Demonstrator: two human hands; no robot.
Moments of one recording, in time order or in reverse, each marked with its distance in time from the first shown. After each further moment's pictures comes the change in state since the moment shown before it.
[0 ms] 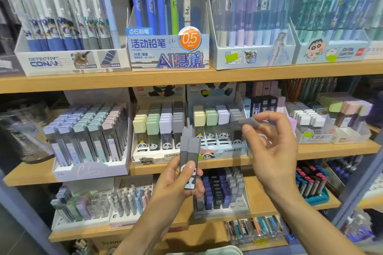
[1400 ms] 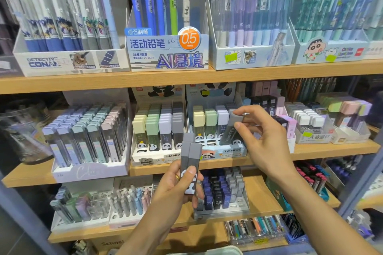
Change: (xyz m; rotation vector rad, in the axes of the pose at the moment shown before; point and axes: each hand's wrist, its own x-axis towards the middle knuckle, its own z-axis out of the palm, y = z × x) left_hand -0.007 -0.001 0.001 0.098 -0.013 -0.049; right_hand 0.032 0.015 -0.008 -0.393 -0.256 -0.125
